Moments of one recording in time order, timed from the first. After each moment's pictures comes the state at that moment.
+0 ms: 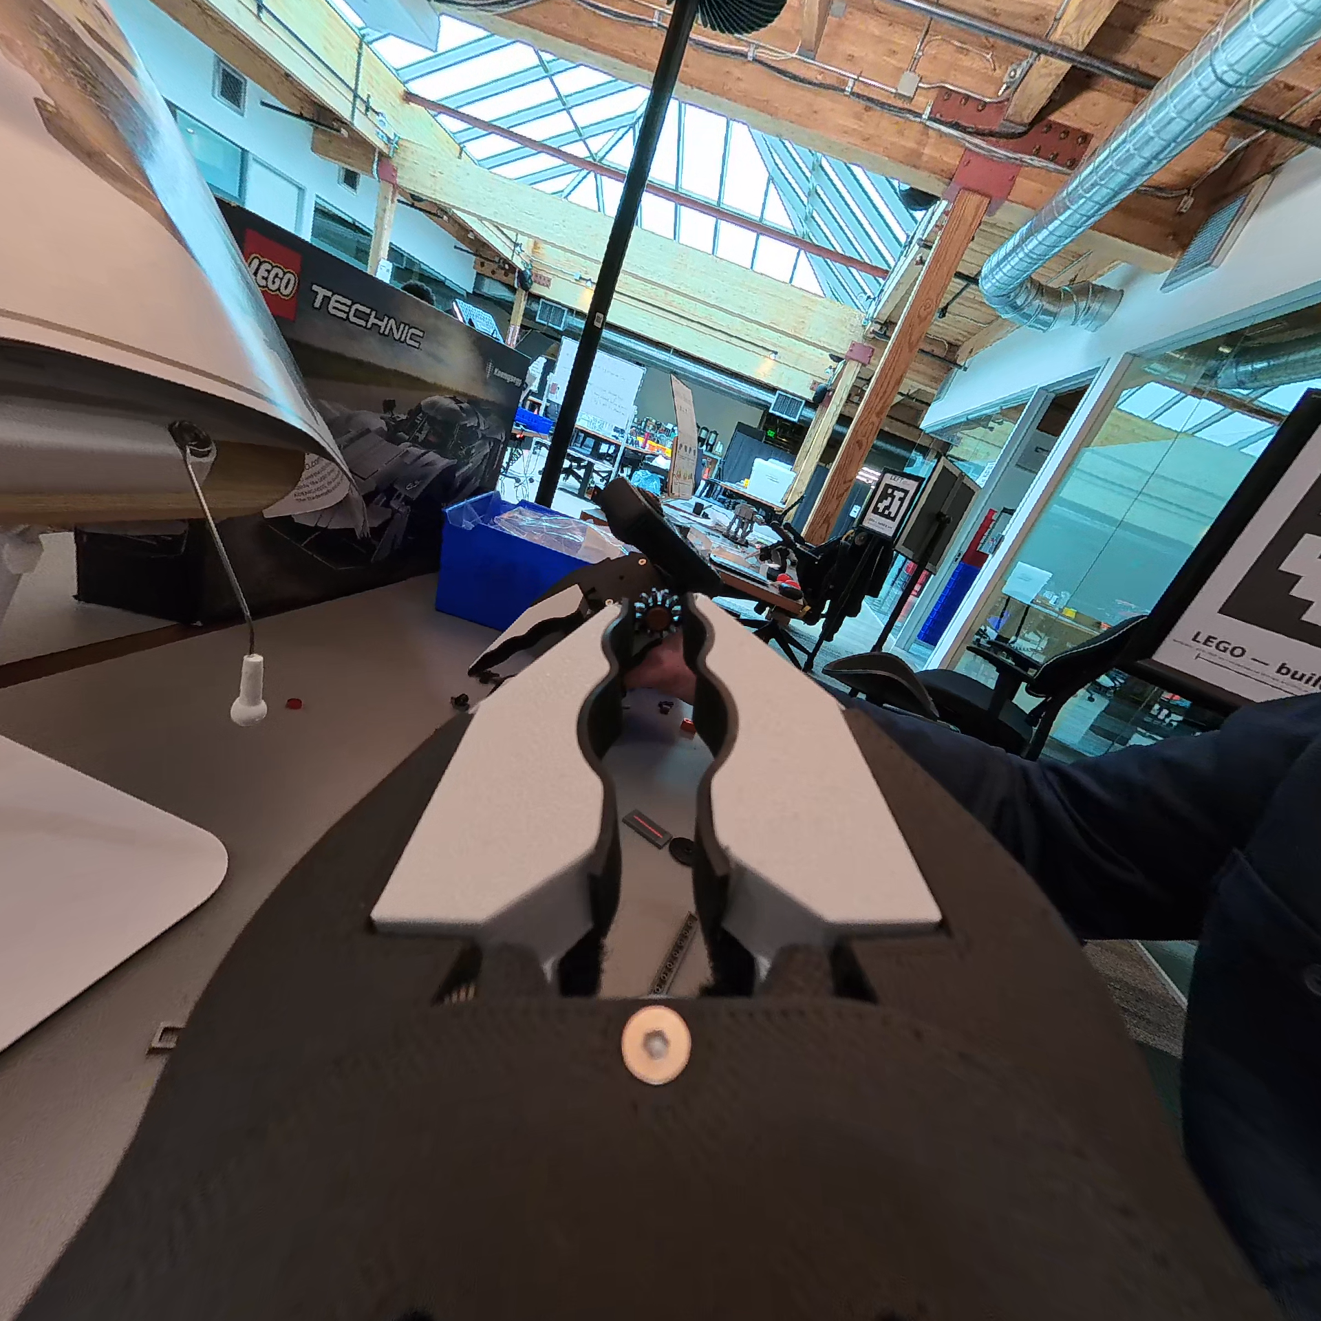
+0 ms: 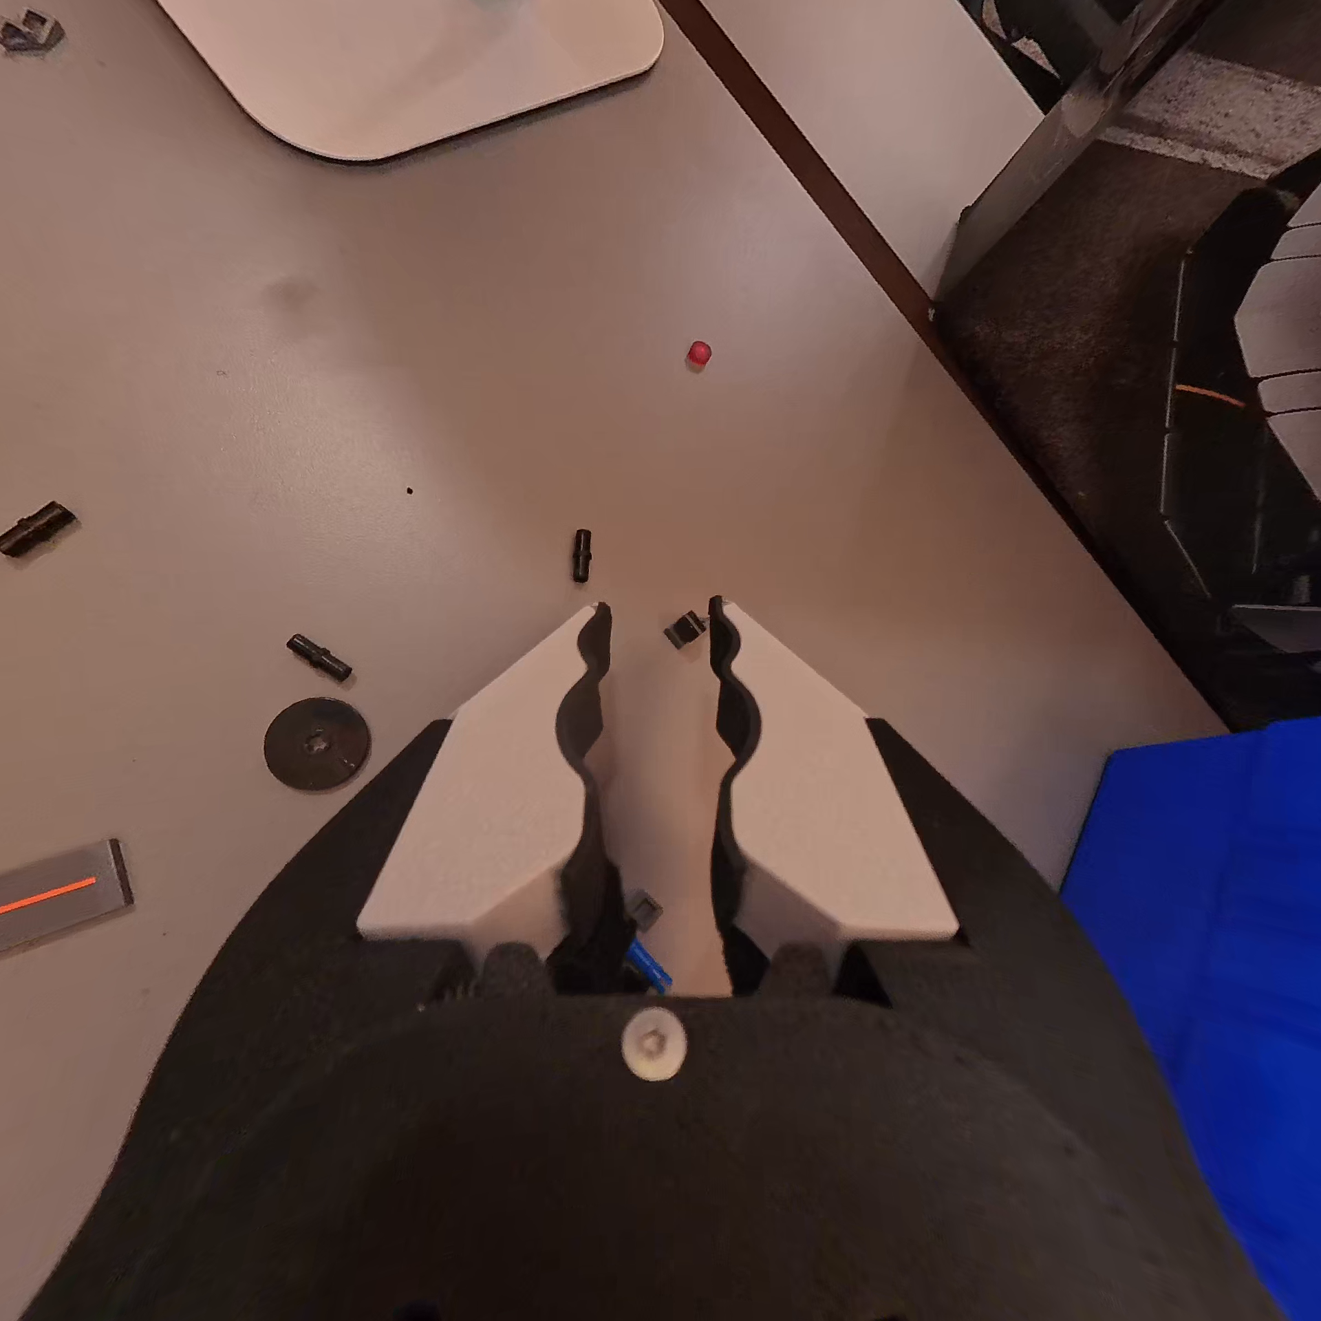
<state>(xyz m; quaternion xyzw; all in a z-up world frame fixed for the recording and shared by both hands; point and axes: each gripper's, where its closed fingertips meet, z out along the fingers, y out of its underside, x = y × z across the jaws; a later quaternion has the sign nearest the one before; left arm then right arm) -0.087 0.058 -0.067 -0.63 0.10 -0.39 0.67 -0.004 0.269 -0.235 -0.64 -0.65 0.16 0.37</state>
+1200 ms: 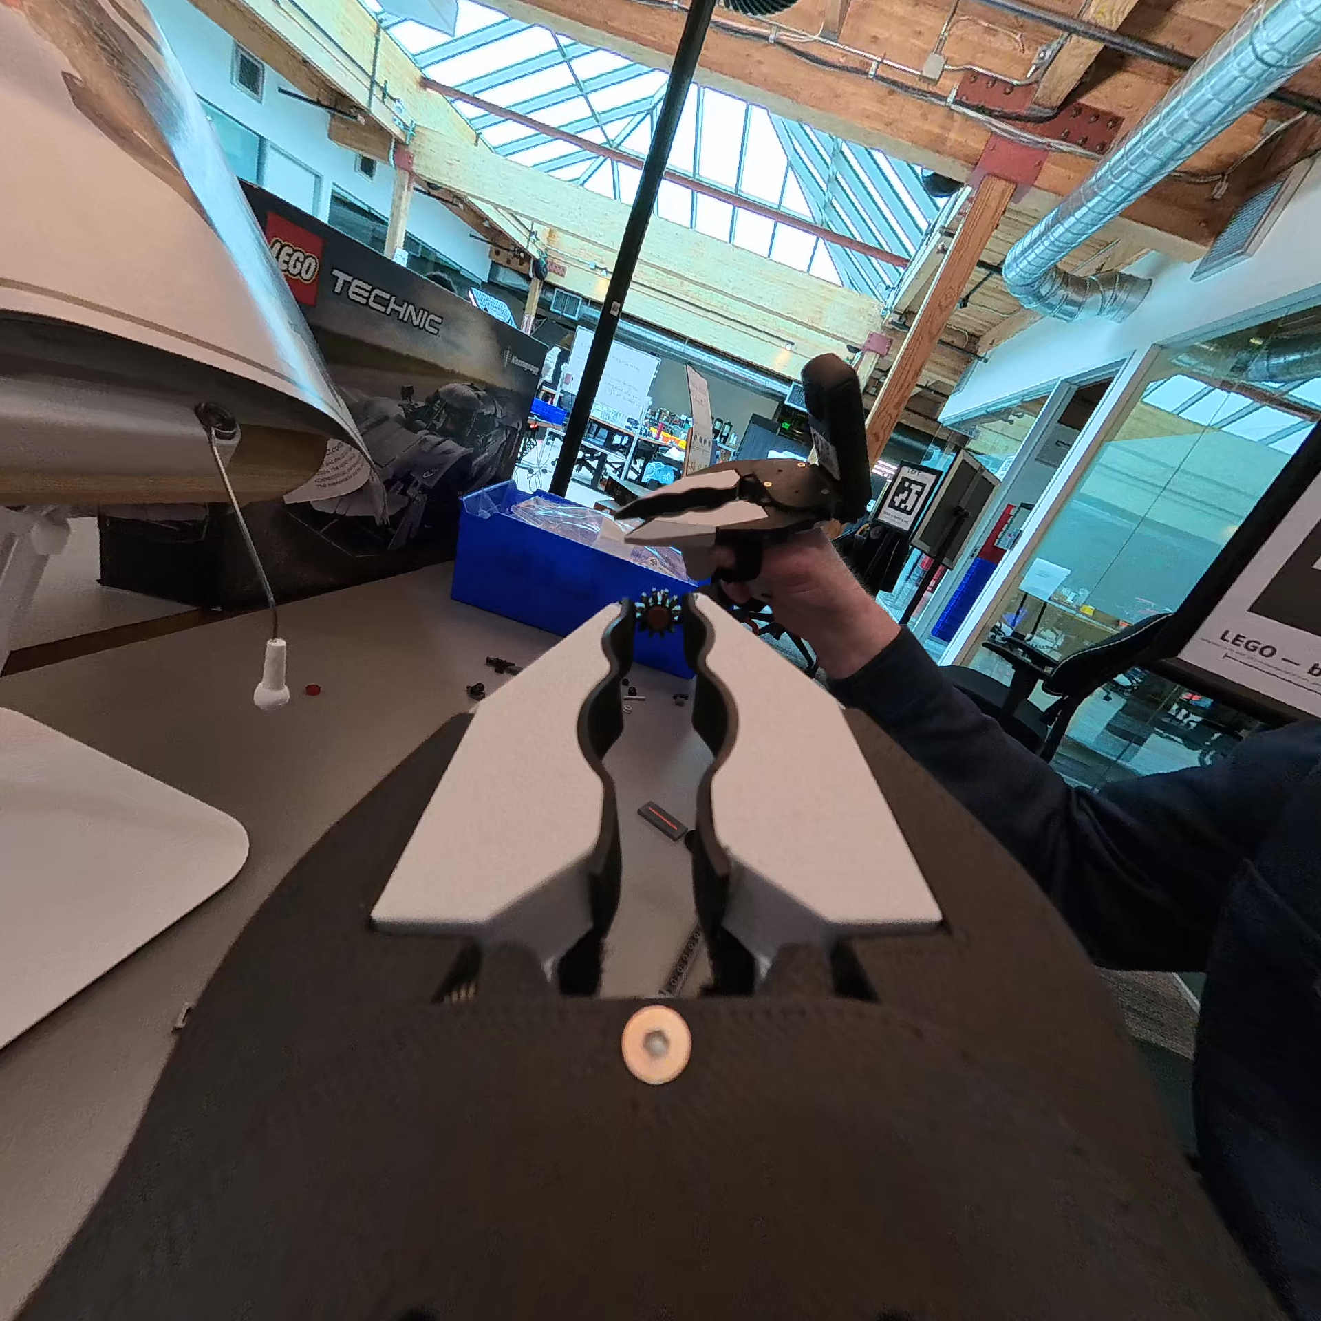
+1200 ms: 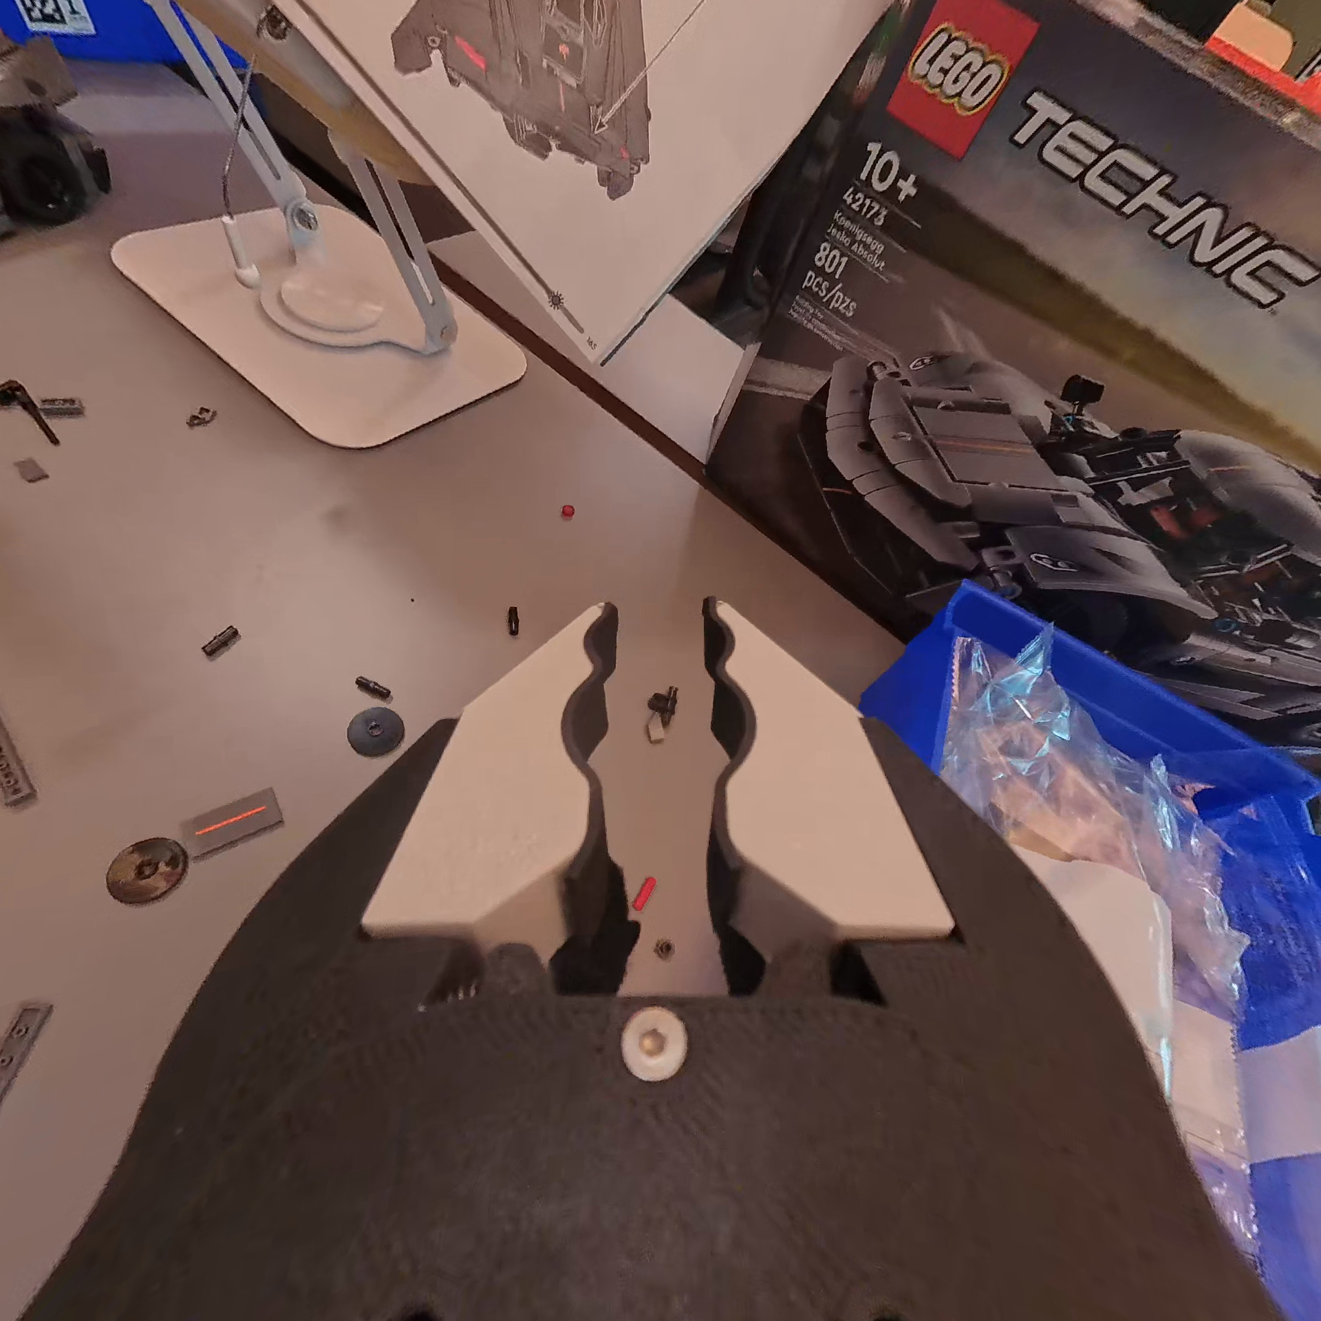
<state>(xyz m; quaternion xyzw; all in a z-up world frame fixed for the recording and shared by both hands) -0.089 0.064 -0.074 -0.64 0.10 -0.38 0.66 0.063 0.268 -0.109 -0.64 -0.56 0.21 0.48</state>
